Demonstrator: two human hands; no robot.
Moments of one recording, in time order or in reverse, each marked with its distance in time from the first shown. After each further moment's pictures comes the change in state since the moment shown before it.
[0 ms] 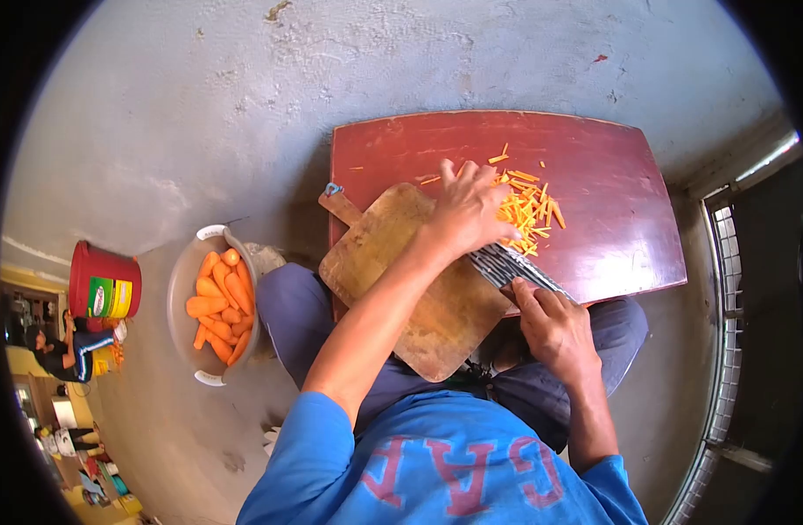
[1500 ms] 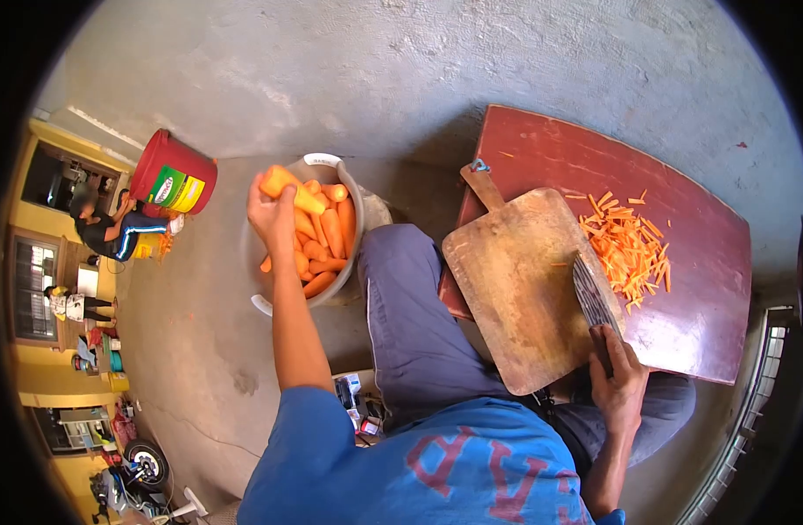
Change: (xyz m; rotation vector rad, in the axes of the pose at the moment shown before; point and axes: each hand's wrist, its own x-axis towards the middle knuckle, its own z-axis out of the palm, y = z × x) left_hand -0.389 -0.298 -0.174 -0.342 1.260 -0.816; right_hand 0.006 -0.023 0.033 0.350 0.010 0.109
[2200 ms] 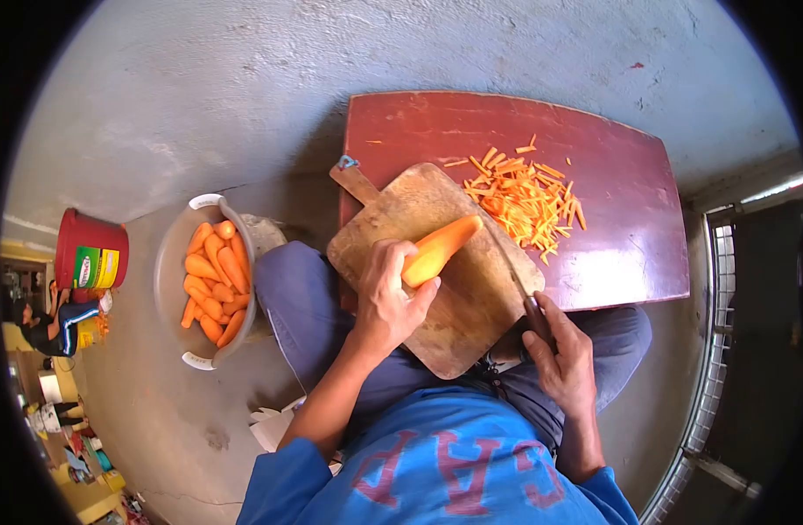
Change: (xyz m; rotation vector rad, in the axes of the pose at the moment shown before) left_hand -0.299 0.167 0.172 0.079 -0.871 0.231; right_hand -0.014 -0.042 -0.031 0.310 -0.018 0.300
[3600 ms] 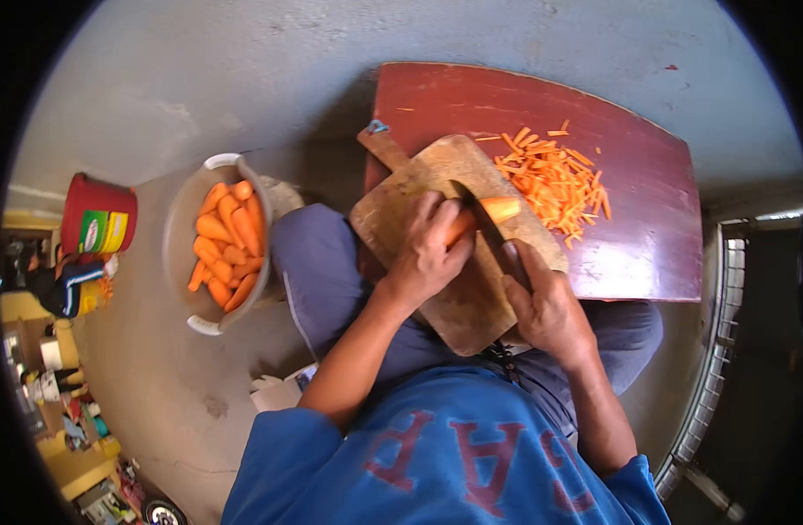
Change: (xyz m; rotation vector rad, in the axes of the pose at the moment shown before) left_hand 0.019 -0.023 0.024 -0.021 -0.035 0.169; right_hand 0.066 -0.031 0.036 -0.012 -0.251 0.048
